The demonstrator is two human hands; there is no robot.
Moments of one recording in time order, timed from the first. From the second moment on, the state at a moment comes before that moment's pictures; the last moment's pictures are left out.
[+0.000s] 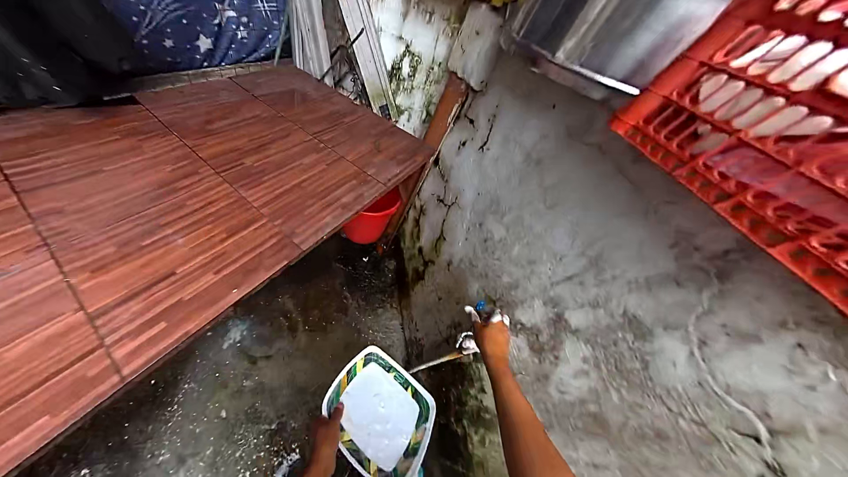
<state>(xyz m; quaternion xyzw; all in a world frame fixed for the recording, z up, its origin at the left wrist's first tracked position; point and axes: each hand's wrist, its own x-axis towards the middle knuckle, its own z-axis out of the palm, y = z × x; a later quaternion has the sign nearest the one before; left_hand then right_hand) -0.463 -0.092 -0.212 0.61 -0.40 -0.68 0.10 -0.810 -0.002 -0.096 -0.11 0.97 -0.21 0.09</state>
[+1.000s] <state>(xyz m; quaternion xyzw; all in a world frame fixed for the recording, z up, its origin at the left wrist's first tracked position) -0.615 -0.067 -0.277 0.61 -0.24 -0.76 0.05 -0.755 0.018 -0.248 0.21 0.68 -0.59 0.37</state>
